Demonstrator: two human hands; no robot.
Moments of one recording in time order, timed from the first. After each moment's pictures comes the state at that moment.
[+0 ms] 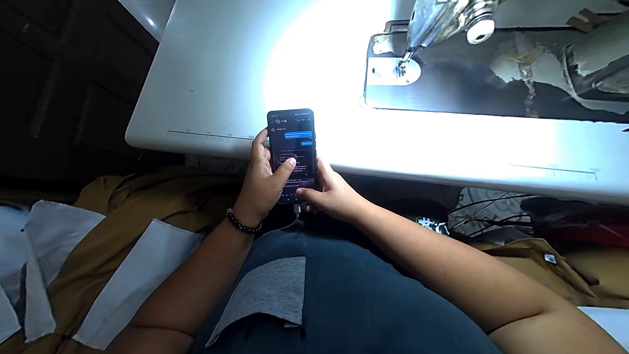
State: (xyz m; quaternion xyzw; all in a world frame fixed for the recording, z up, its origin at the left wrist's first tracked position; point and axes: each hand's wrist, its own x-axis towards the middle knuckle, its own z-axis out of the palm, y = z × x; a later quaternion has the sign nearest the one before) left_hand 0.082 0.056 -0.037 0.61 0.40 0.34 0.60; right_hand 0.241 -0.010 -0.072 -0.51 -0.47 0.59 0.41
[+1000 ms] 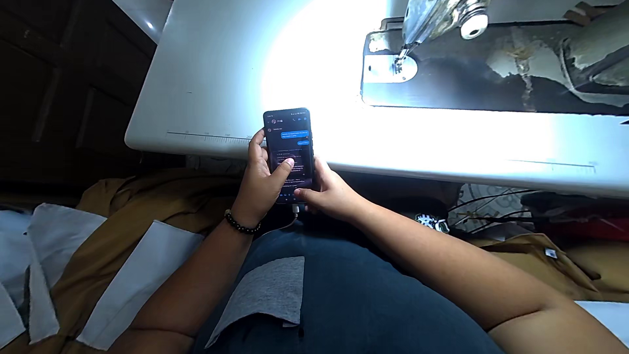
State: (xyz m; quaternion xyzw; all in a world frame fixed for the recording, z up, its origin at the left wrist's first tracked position) left_hand 0.081 0.054 -0.036 0.62 0.40 0.33 0.59; right_hand 0.239 -0.012 -0.069 -0.51 -0.47 0.59 0.41
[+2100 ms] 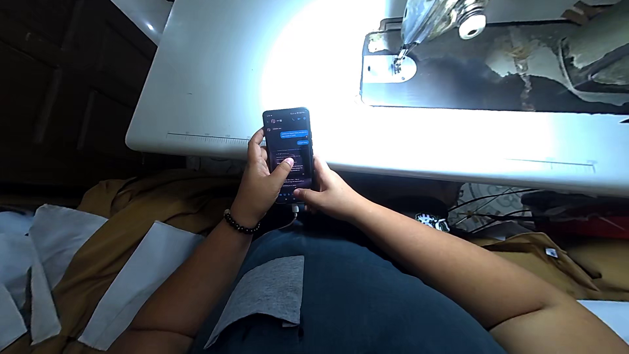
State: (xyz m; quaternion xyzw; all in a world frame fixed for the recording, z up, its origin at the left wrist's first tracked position) left_hand 0.081 0.054 -0.033 0.62 0.40 0.33 0.59; right_hand 0.239 -0.011 -0.066 -0.51 -0.47 0.59 0.41
